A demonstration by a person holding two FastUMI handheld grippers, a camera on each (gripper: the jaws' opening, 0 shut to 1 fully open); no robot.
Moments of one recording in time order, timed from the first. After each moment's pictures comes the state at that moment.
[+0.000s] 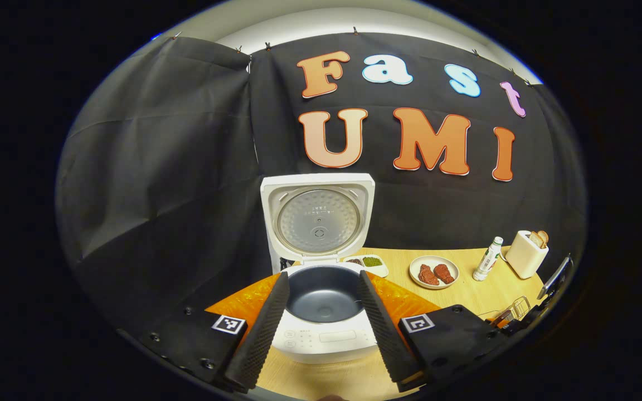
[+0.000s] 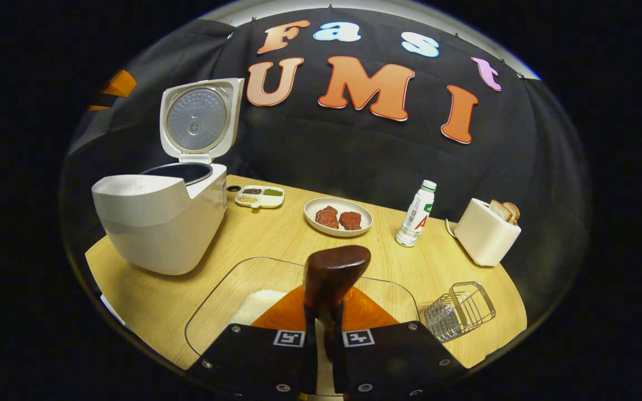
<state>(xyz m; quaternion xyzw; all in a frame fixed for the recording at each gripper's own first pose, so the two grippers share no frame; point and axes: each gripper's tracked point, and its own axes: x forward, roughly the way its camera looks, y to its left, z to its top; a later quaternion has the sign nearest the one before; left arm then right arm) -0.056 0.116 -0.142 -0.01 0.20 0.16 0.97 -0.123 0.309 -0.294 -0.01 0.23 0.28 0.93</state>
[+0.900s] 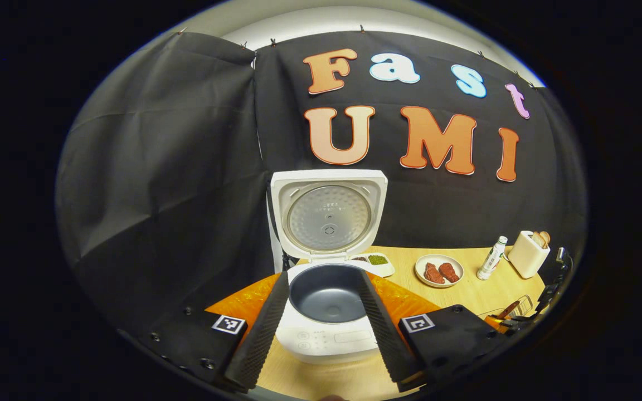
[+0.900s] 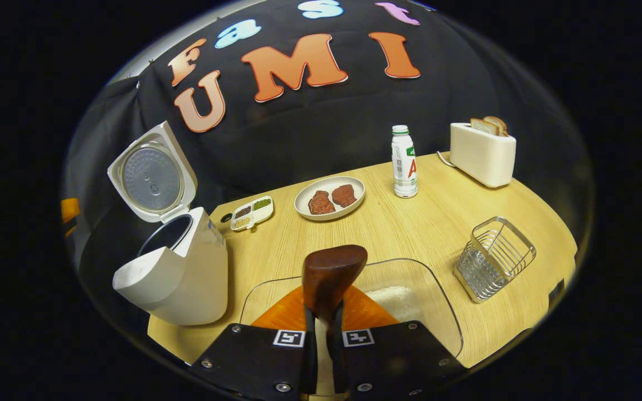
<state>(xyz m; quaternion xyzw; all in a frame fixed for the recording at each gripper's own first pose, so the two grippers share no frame) -0.055 0.141 -0.147 -0.01 0.21 0.16 0.96 -0.111 0.307 -0.301 0.20 0.35 0.22 0.89</state>
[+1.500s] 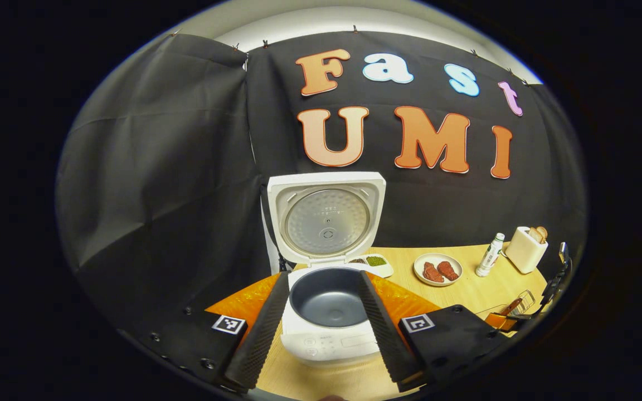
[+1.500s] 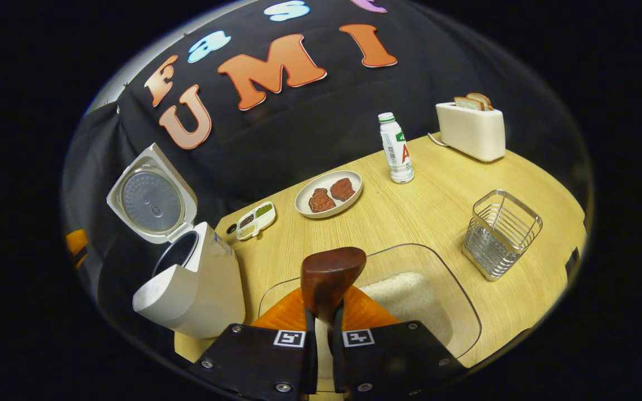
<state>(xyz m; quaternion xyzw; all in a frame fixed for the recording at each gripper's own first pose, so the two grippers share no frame) -0.048 0.149 -0.147 0.00 0.20 0.14 0.97 -0.118 0.314 -0.297 0.28 0.38 0.21 0.86</state>
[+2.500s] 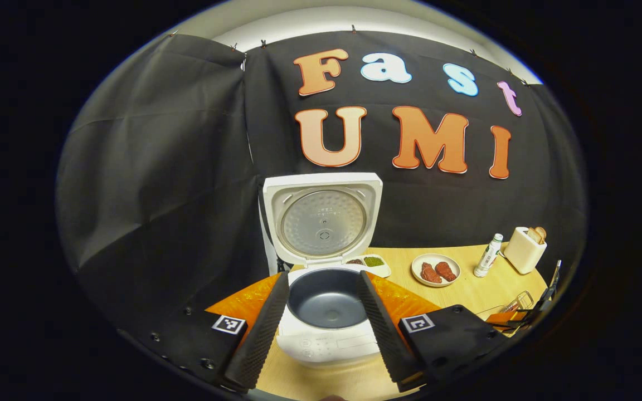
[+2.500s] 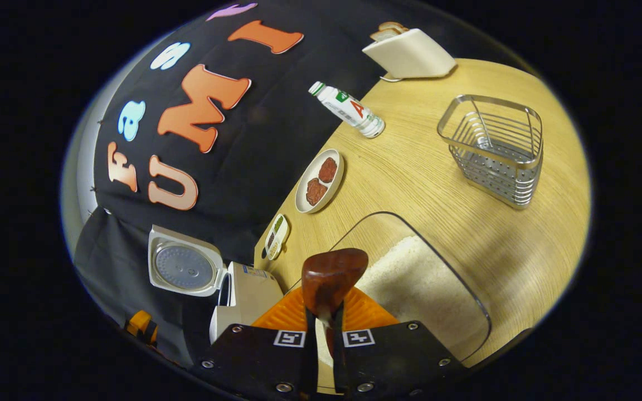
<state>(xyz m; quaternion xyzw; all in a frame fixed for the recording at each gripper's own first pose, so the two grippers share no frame) -0.042 0.138 -0.145 0.00 0.20 0.14 0.97 -0.115 0.296 -0.329 0.52 0.44 0.19 0.71</state>
